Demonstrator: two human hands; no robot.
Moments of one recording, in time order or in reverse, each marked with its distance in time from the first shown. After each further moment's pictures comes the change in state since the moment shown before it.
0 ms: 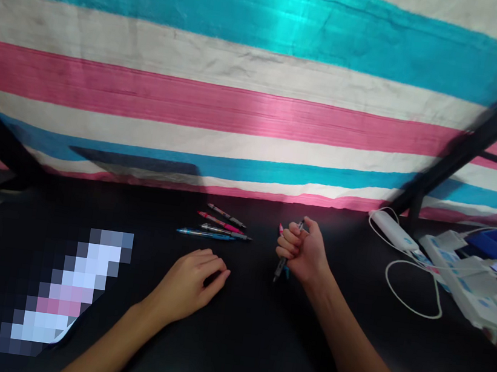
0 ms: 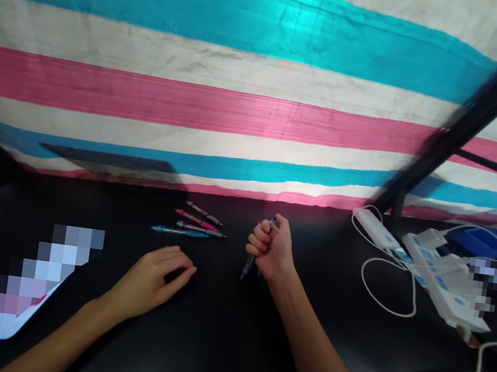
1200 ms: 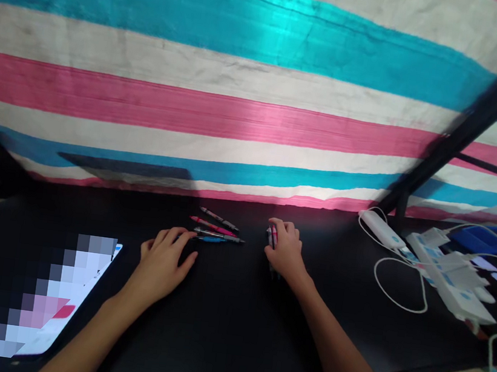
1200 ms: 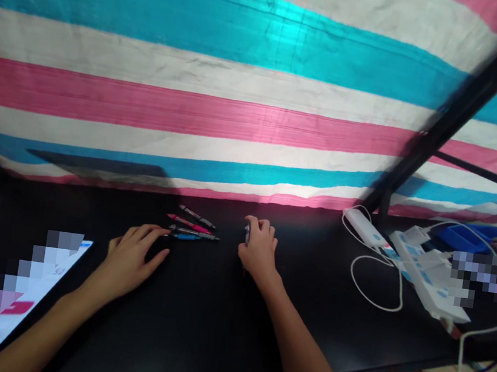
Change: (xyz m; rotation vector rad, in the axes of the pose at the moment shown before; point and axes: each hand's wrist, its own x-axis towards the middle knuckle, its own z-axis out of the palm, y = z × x) left_hand -0.004 -0.046 -0.003 0.408 0.056 -0.373; right_hand 0.012 0.025 -0.023 -1.898 0.432 -0.574
